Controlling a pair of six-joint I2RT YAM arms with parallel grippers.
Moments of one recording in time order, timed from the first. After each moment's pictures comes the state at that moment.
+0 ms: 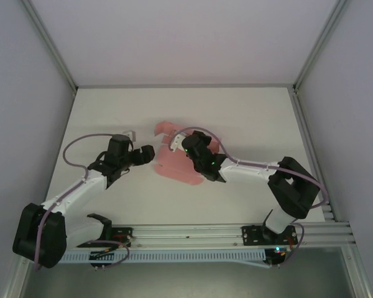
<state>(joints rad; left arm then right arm) -0.42 1.13 0.58 -0.14 0.09 -0.54 0.94 1.62 0.93 0.18 0.73 -0.81</state>
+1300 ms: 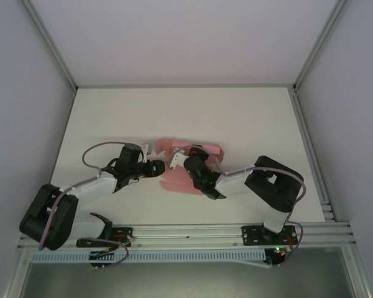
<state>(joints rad) -0.51 1.26 0.49 0.01 0.26 -0.54 1.03 1.76 0.68 0.71 0.84 -0.98</state>
